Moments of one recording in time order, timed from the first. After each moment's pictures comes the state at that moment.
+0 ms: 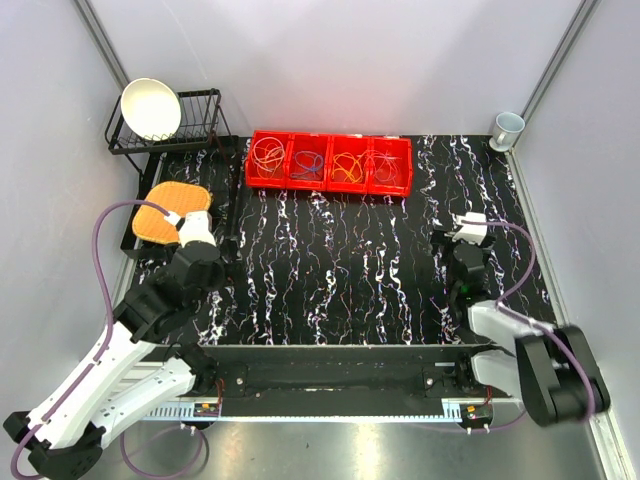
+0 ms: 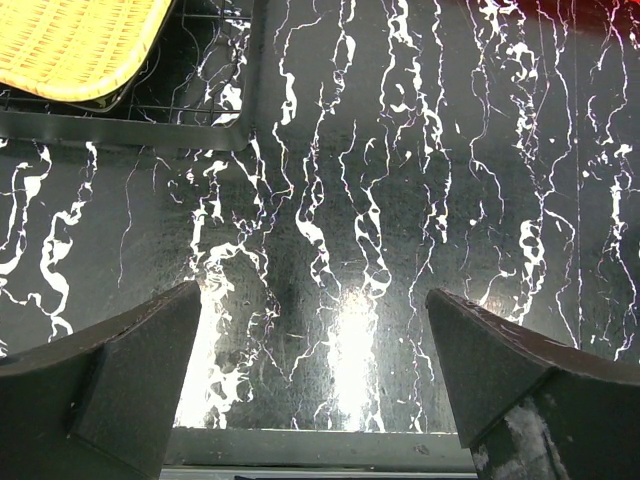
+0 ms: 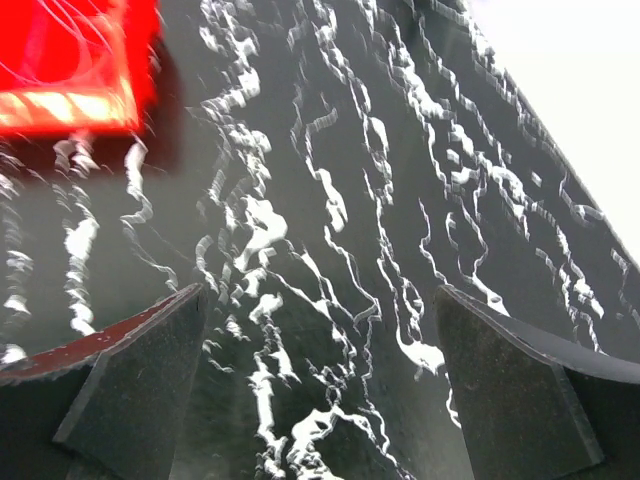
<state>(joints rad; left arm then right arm) -0.66 0.67 0.89 -0.90 -0.52 -0.54 0.22 1.10 0.24 0.69 0.45 0.02</state>
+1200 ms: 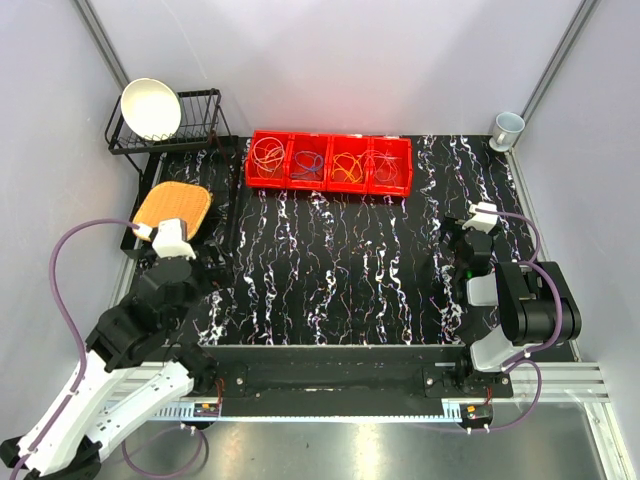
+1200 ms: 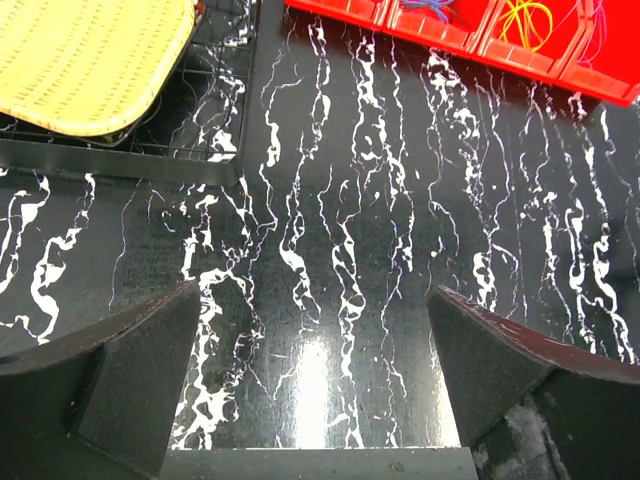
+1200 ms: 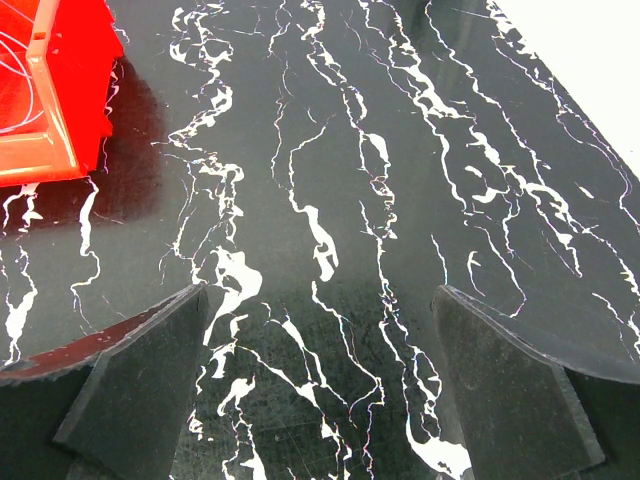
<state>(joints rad) -0.66 0.51 0.89 -0.89 -0.53 -0.53 0.01 1.57 0.33 1.07 0.24 0.08</state>
